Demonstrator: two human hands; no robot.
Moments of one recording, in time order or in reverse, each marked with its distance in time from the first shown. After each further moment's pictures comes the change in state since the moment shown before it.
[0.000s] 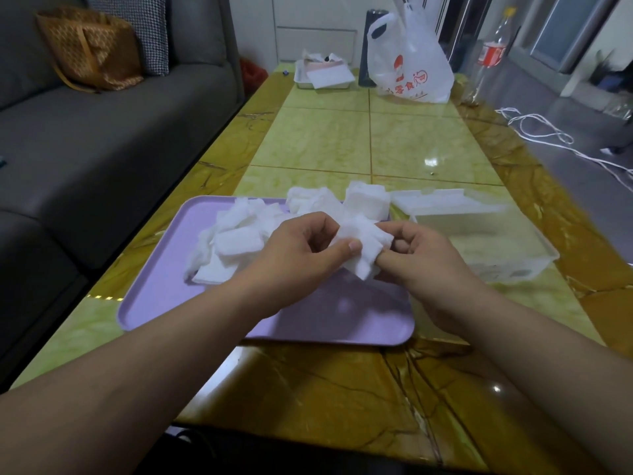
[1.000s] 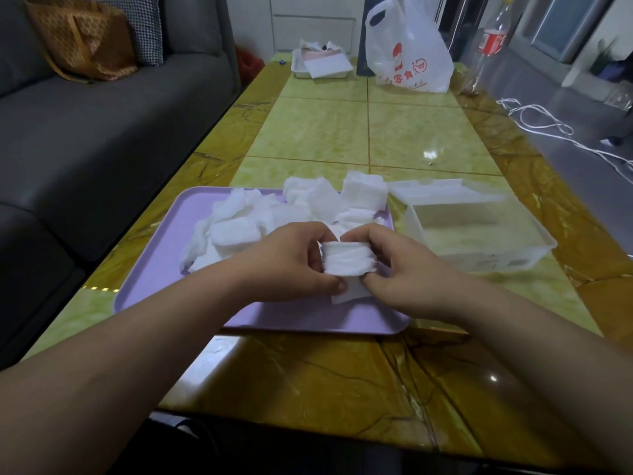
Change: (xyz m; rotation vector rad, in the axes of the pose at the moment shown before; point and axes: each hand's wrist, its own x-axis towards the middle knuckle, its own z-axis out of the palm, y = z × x) left_hand 0.005 -0.005 -0.017 0.463 -0.274 -0.029; right_hand -0.011 -0.005 -0.001 -0.677 -0.266 -0.135
